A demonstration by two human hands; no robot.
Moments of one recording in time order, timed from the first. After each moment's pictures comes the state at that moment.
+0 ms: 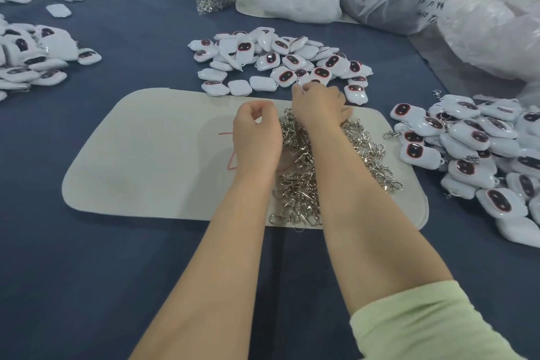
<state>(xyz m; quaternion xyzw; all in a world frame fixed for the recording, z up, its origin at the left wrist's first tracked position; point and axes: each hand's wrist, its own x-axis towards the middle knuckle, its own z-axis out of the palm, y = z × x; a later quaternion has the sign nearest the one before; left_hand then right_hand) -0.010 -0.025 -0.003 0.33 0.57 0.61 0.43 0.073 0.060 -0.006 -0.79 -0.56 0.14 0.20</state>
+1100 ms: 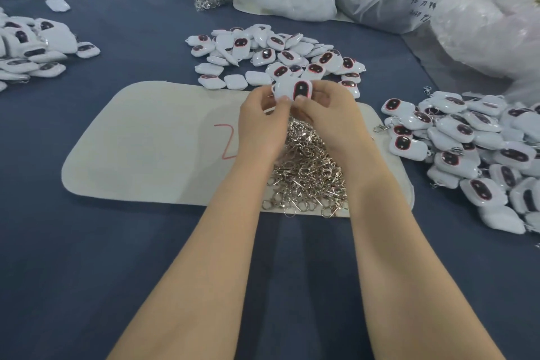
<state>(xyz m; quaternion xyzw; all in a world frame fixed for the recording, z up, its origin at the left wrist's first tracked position) -0.002 -0.032 0.004 0.42 0.55 0.58 0.43 0.098 -0.017 0.012 -0.53 -0.56 0.41 0.49</state>
